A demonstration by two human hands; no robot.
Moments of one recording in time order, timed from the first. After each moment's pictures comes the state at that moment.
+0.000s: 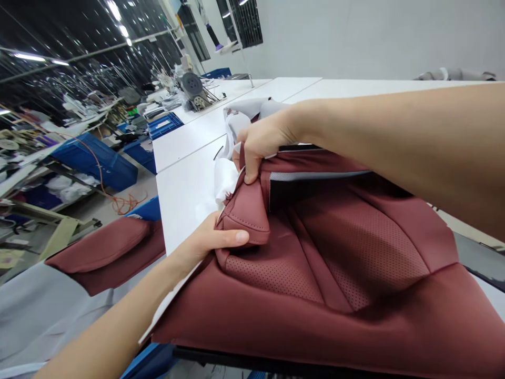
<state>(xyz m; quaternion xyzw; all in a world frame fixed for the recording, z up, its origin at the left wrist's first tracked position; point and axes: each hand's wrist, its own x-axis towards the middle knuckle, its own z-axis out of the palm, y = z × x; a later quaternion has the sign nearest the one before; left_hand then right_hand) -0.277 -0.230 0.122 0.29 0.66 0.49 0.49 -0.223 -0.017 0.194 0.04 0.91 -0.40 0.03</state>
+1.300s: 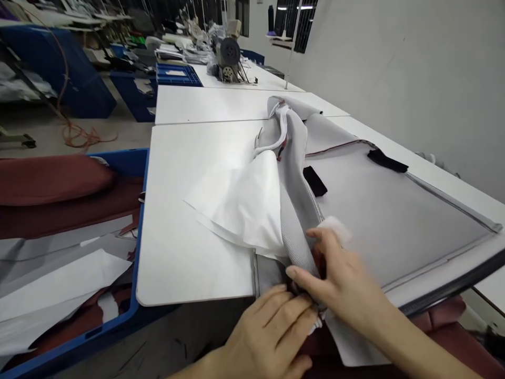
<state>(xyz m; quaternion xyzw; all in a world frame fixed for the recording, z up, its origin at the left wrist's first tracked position) -0.191 -0.256 -0.007 0.73 0.56 0.40 0.01 -0.096 -0.098 0.084 0.26 0.93 -0.26 -0.07</state>
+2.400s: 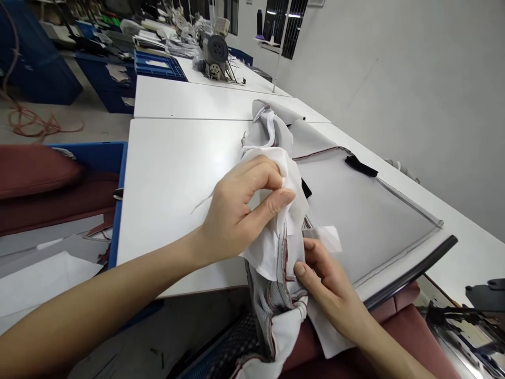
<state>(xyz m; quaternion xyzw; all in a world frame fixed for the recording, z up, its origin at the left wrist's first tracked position) -0.272 -0.189 0.124 0.61 0.49 0.61 -0.08 -0.066 -0.107 0.072 0.17 0.77 -0.60 -0.14</state>
